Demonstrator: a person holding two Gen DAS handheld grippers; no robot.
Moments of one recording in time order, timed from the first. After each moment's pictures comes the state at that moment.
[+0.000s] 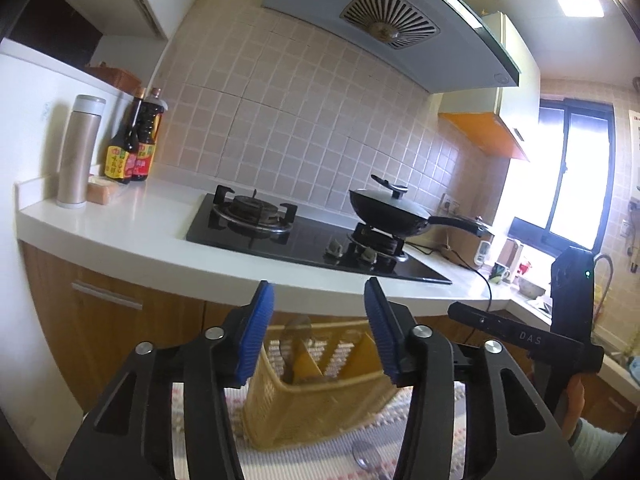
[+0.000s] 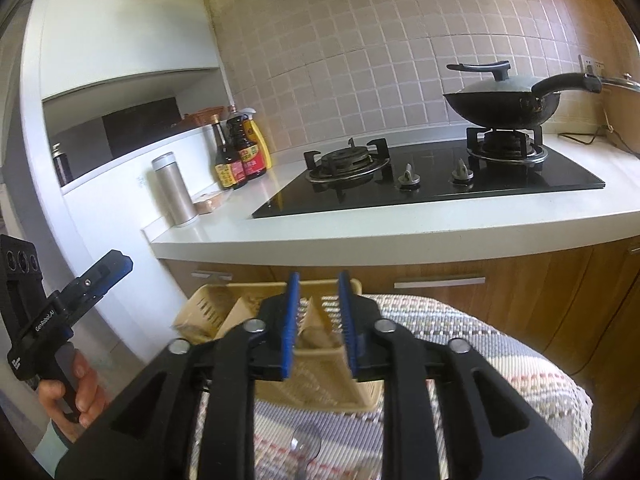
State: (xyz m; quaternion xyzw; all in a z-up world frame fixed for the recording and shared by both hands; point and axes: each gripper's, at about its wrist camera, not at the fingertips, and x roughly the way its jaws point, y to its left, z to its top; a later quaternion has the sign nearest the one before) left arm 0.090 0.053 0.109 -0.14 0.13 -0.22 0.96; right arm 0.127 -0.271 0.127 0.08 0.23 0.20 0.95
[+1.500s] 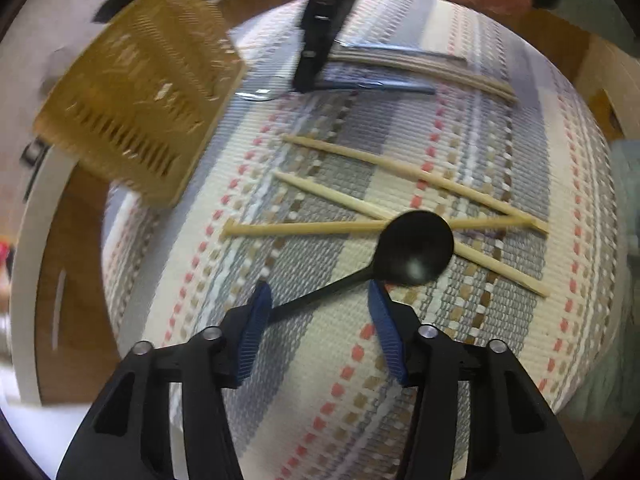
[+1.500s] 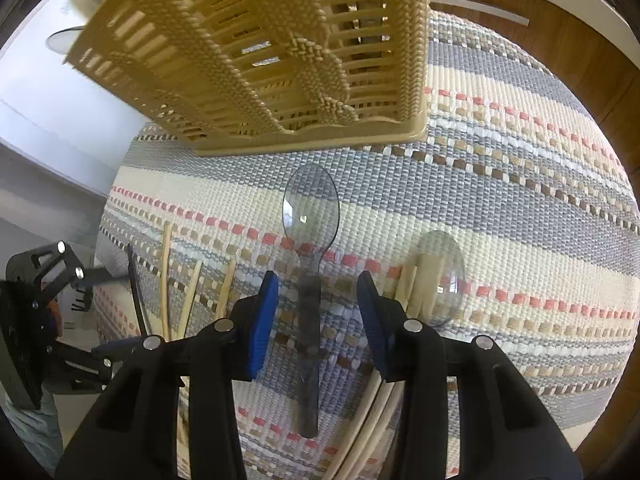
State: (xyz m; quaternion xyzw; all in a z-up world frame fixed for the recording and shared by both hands) left arm 0.030 0.017 -0.043 0.42 0.39 -0.42 0.70; right arm 0.137 -0.202 -0.025 0.03 0.60 0.15 0.79
